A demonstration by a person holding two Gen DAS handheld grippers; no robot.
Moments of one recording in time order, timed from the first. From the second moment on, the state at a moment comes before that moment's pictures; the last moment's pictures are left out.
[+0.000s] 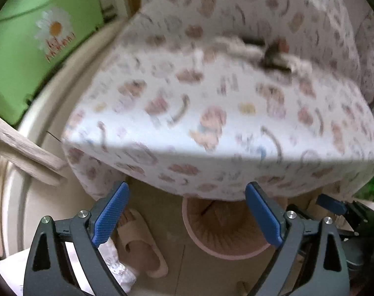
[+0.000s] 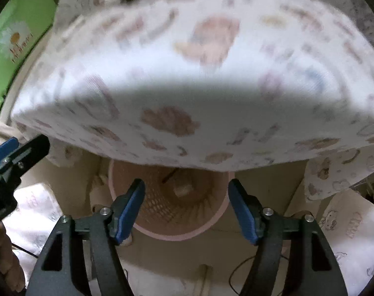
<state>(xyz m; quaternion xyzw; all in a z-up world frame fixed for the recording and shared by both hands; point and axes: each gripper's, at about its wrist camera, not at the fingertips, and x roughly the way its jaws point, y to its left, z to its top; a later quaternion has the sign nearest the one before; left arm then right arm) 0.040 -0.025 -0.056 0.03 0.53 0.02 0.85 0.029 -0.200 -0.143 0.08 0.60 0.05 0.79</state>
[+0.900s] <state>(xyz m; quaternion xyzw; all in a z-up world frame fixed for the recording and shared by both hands) 0.037 -0.007 0.002 -0.02 0.45 0.01 0.89 0.007 -0.196 -0.038 0.03 0.46 0.09 0.88</state>
